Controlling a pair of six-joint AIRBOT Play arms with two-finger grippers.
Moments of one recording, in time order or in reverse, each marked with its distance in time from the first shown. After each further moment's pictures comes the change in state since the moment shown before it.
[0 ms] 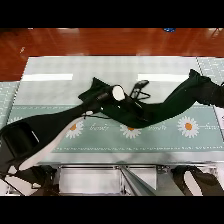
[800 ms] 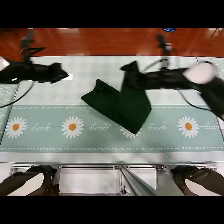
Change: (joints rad) left arm 0.882 0.689 -0.385 0.171 -0.121 -0.007; right arm 0.595 -0.624 0.204 0.133 -0.453 0.018
